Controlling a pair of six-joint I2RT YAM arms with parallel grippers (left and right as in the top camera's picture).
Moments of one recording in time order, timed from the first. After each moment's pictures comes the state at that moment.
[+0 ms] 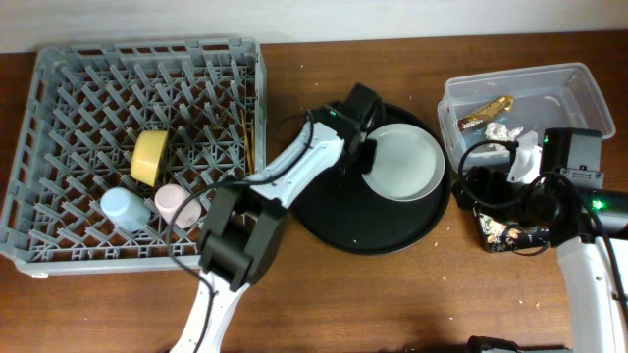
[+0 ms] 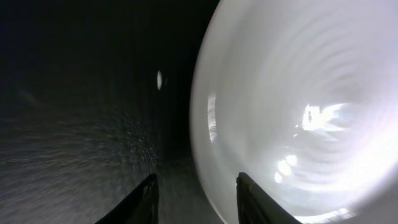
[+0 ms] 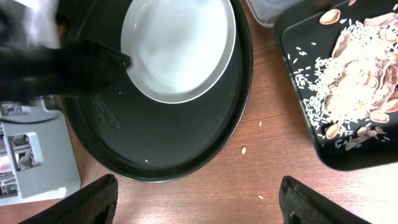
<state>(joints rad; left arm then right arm) -0.63 2.37 1.94 -0.84 0.12 -0.36 -0.18 1.18 1.18 -1.13 -0.31 0.23</state>
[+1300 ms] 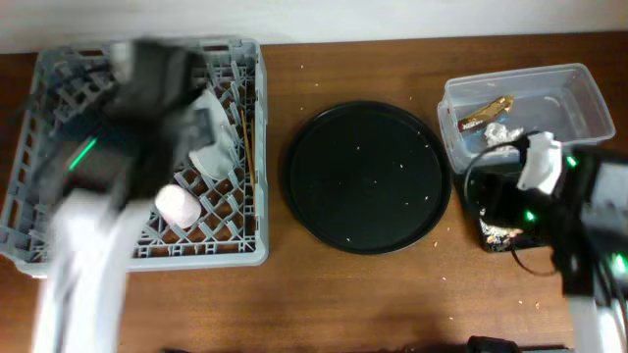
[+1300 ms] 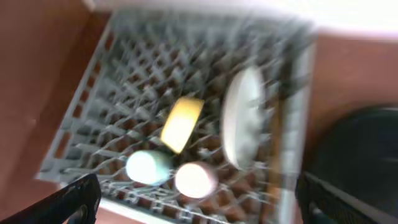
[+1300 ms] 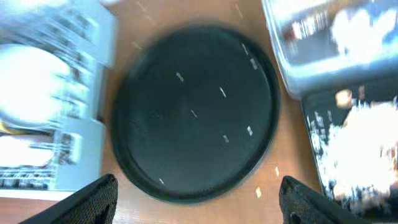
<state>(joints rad) -0.28 1.49 1.99 -1.41 -0.48 -0.33 -0.18 0.96 1.17 -1.03 -0.42 0.11</state>
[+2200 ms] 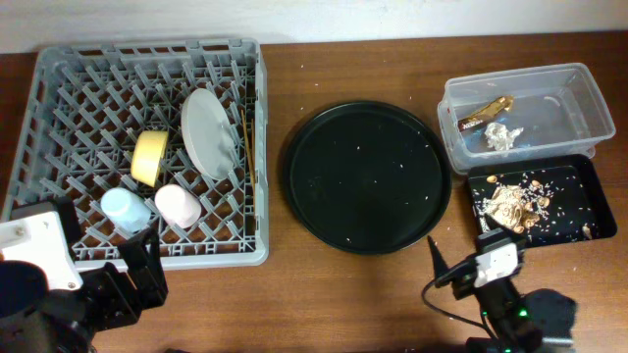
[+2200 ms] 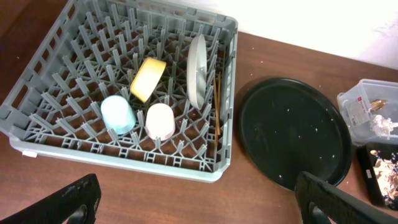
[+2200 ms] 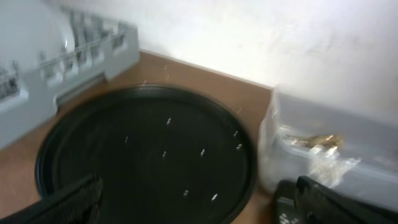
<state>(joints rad) -0.28 1.00 2.00 -1.69 -0.21 -0.41 -0.10 0.03 0.27 -0.47 -0.39 -0.24</state>
